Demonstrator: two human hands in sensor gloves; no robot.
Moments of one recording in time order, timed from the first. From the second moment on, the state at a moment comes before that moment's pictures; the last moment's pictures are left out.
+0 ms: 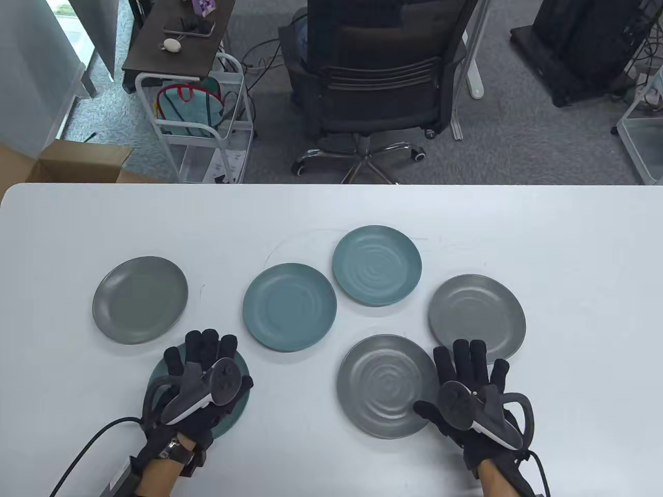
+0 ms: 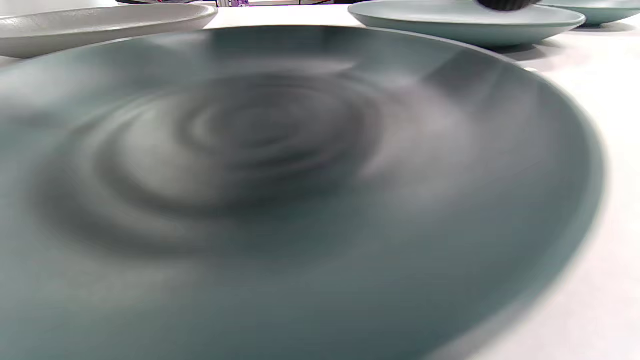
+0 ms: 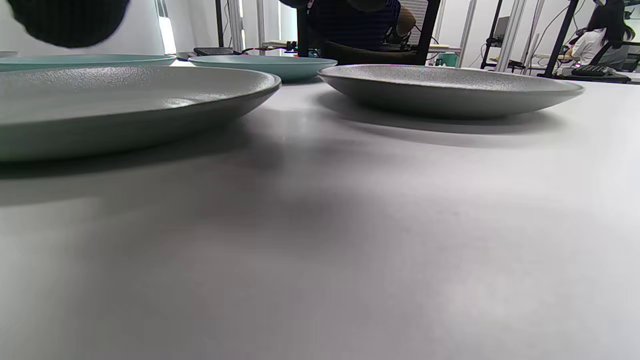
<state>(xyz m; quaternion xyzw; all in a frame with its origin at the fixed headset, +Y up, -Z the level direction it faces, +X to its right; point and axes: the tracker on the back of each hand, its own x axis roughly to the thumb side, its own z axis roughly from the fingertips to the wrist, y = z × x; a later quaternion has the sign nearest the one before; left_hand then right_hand) -0.233 -0.760 -0.195 -0.17 -0.06 -0.03 0.98 0.201 -0.763 -0.166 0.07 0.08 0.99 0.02</state>
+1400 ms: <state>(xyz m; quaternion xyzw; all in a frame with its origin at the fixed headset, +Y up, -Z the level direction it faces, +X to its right) -0.237 -0.763 -0.199 -0.17 -0.05 -0.02 0.98 0.200 -0.764 -0.166 0.06 0.09 0.99 0.02</state>
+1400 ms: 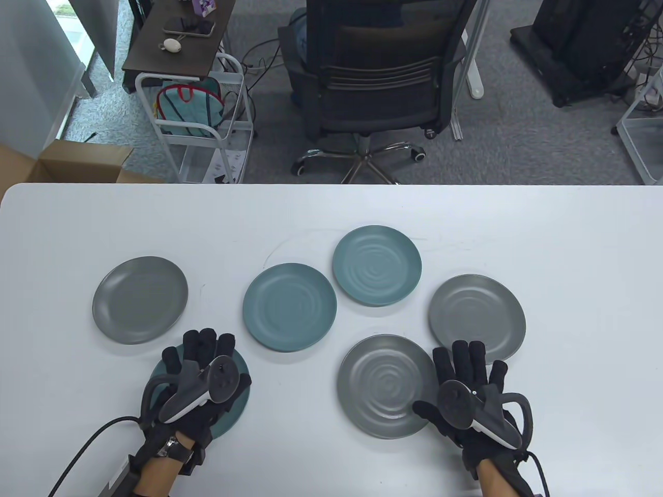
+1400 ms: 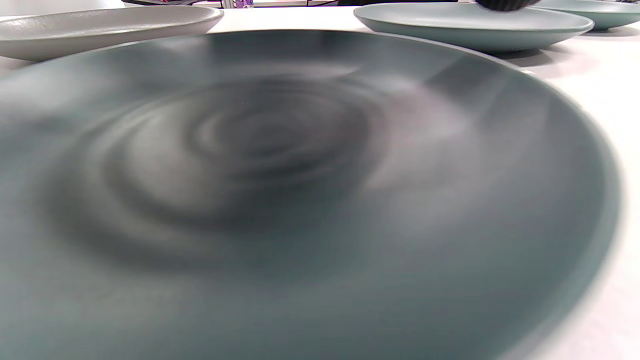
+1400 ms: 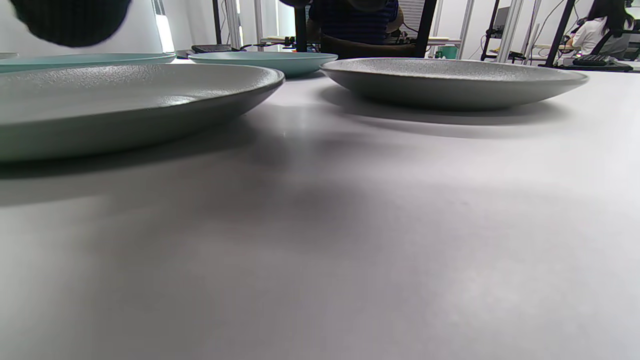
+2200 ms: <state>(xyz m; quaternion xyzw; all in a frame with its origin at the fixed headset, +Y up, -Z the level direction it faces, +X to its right) -0.279 -0.721 -0.262 -0.14 0.02 0.00 0.99 0.203 -0.762 -0.165 0.06 0.08 0.99 0.04</state>
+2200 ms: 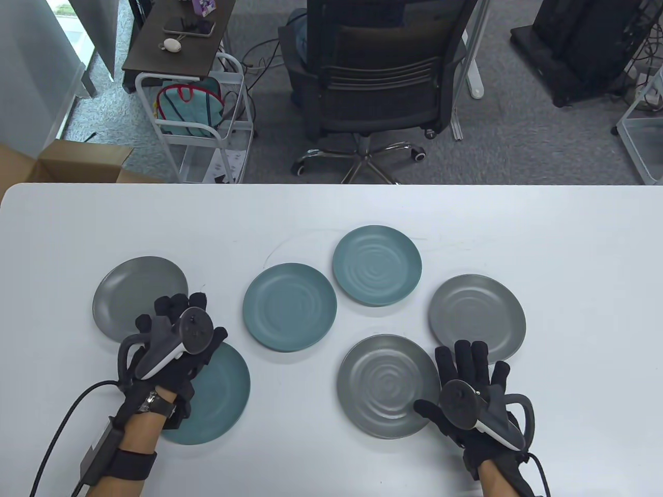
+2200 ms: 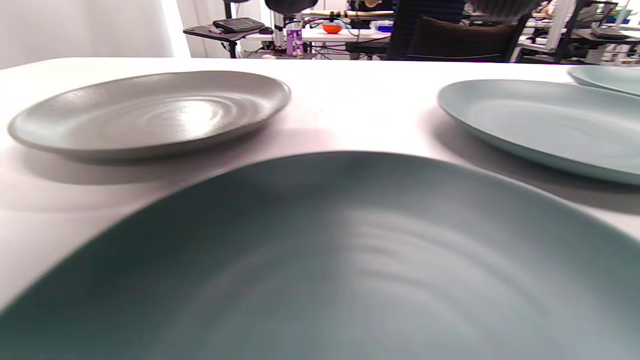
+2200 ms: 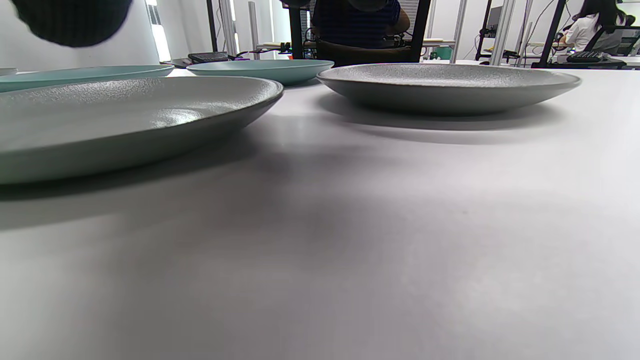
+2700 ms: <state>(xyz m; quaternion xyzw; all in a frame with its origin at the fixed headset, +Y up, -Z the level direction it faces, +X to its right) -0.325 -0.744 -0.305 -0.19 0.11 0.00 0.98 0.204 -0.762 -0.165 0.05 0.09 0.99 0.04</state>
